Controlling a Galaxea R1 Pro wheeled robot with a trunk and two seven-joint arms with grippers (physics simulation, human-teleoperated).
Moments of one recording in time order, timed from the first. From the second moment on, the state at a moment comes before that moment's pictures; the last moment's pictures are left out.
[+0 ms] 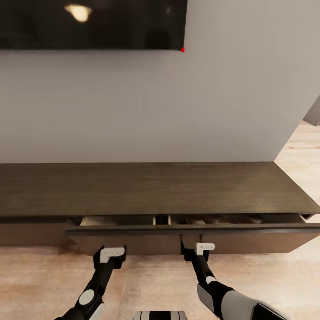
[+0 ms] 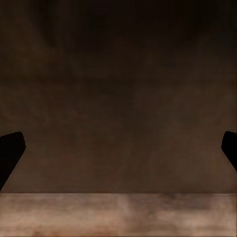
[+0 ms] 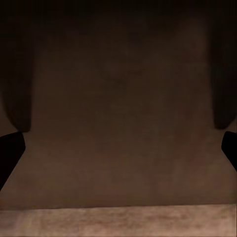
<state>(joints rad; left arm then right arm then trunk) -0.26 0.15 -0.50 -1.05 0.37 -0.18 0.33 -0.70 0.12 0.99 -0.03 -0.99 -0.65 -0.06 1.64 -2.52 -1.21</state>
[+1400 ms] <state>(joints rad) -0.26 0.15 -0.50 -1.05 0.37 -0.18 0.33 -0.70 0.12 0.98 -0.03 -0.99 -0.65 -0.07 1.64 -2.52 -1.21</state>
